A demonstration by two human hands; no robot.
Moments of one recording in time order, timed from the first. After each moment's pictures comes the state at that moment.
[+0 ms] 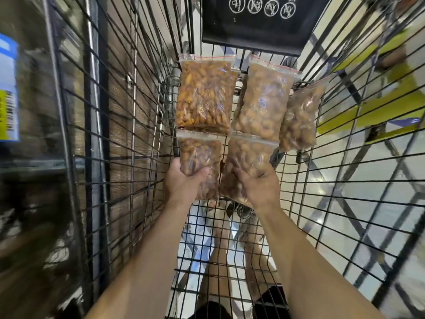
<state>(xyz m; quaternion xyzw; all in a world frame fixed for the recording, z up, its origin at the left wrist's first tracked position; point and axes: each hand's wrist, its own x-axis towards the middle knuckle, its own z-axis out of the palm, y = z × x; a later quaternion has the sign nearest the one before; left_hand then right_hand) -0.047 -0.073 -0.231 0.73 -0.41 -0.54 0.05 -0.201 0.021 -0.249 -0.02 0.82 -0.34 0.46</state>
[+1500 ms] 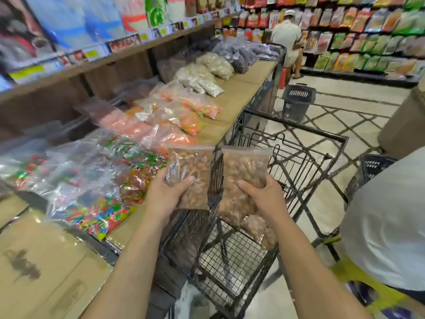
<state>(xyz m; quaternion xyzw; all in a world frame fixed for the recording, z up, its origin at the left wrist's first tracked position) 0.019 0.083 0.260 0.60 -0.46 -0.44 0.48 -0.236 0.082 0.234 -0.45 0.61 -0.47 0.46</state>
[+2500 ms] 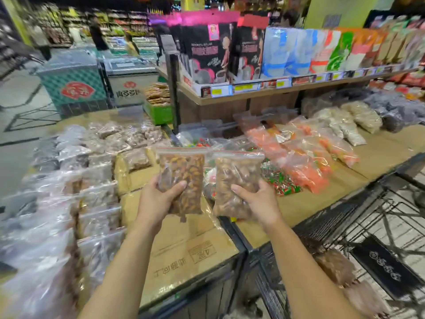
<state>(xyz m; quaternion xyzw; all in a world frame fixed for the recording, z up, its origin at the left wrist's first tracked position) 0.339 0.301 0.295 0.66 -0.25 -0.24 0.66 0.127 0.149 0.291 -0.63 0.39 -0.34 0.58</state>
